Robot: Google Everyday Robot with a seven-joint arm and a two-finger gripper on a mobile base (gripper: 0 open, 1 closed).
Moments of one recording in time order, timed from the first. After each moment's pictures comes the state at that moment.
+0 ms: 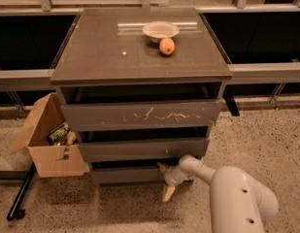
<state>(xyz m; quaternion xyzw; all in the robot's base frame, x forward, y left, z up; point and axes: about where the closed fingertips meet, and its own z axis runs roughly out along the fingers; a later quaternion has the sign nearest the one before) 0.638 -0.078 0.156 -0.74 0.60 0.13 0.26</state>
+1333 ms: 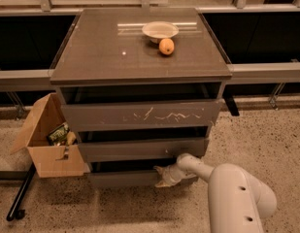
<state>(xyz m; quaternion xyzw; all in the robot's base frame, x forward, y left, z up) 0.633 -0.067 0.163 -0.75 0.59 0.14 0.25</state>
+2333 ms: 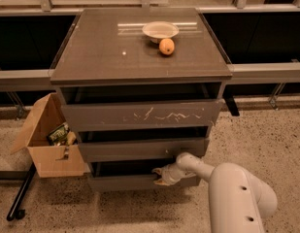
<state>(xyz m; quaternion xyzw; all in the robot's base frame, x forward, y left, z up) 0.633 -0.067 0.168 -0.75 0.59 0.14 0.25</state>
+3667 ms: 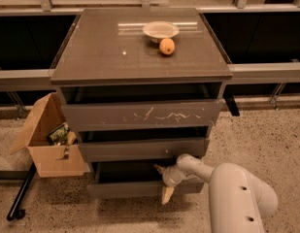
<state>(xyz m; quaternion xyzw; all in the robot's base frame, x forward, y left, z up) 0.631 -0.067 0.167 -0.75 0.59 0.15 0.25</state>
